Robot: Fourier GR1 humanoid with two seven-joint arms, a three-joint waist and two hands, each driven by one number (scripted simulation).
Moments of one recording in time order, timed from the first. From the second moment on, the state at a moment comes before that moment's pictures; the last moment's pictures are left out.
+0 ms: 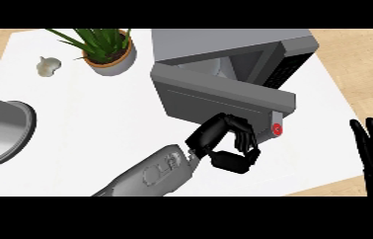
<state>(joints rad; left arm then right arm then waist) -0.70 0.00 -0.88 -1.03 0.35 0.23 -0.25 0.30 -0.42 0.06 -2.02 -0.45 0.11 -0.49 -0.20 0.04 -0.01</state>
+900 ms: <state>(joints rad) -0.96 0.03 -0.83 -0.85 0.58 0.36 -0.28 0.25 -0.51 0.04 -2.14 -0.54 0.17 -0.39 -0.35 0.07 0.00</state>
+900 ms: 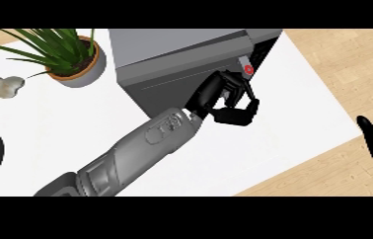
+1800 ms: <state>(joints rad) -0.98 0.07 -0.85 -0.84 0.66 0.48 -0.34 0.19 -0.59 -0.03 -2.17 -0.61 0.18 -0.31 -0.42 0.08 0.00</state>
